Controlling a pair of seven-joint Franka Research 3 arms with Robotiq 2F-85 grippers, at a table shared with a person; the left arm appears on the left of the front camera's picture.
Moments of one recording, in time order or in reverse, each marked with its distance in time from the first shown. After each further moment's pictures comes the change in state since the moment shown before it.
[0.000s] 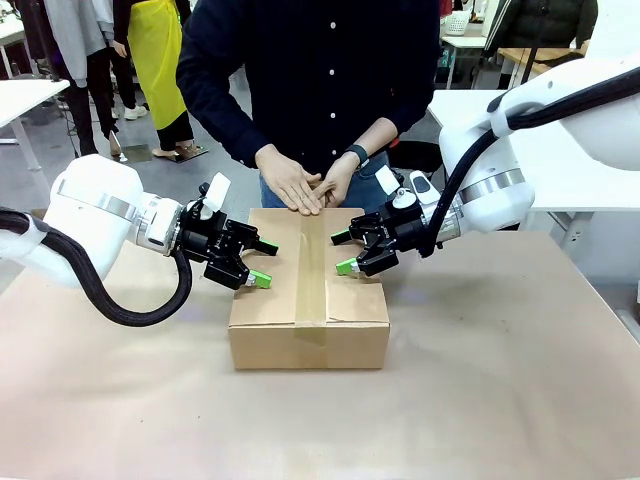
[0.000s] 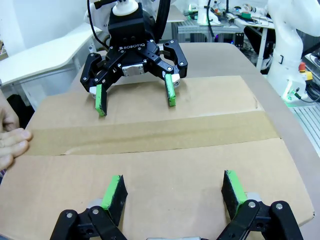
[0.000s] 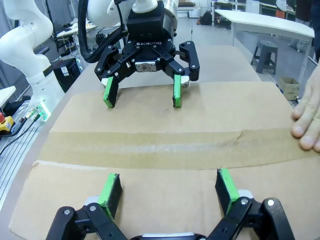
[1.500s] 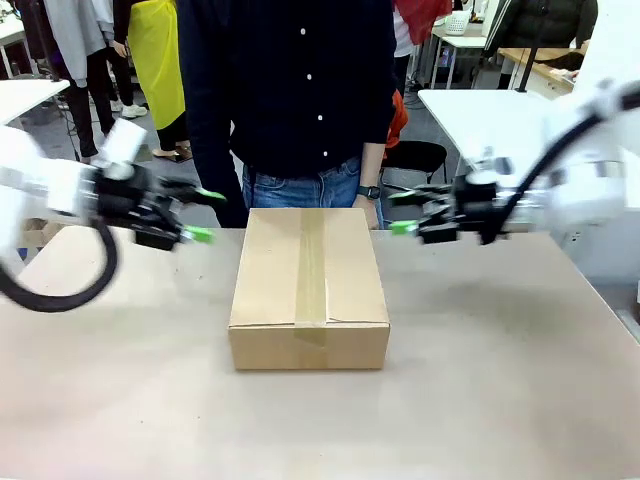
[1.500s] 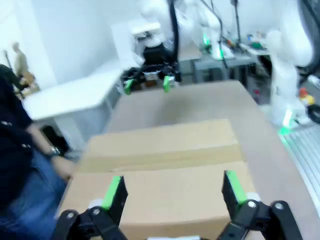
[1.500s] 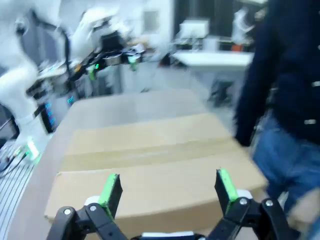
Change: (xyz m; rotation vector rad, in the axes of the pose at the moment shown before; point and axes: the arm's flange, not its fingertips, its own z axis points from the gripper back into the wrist) left arm 0.046 -0.053 0.136 0.161 -0.197 -0.093; right arm -0.001 0.044 0.141 -0.271 -0.274 -0.008
